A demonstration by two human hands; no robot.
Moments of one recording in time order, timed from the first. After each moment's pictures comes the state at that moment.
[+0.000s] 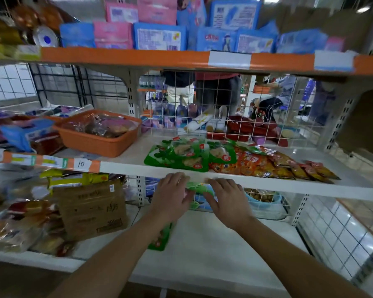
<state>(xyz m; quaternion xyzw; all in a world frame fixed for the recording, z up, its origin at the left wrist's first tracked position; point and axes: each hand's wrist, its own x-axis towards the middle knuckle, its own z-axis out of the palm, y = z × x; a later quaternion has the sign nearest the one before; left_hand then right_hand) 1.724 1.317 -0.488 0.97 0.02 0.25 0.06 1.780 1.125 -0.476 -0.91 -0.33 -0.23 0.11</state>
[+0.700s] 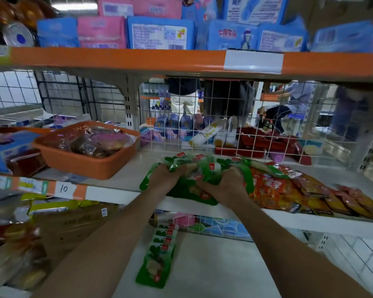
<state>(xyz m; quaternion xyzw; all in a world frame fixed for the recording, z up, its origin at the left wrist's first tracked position) 1.842 1.386 -0.417 0.85 0.23 0.17 0.45 1.908 1.209 -0.429 -0.93 -0.15 -0.02 0.34</state>
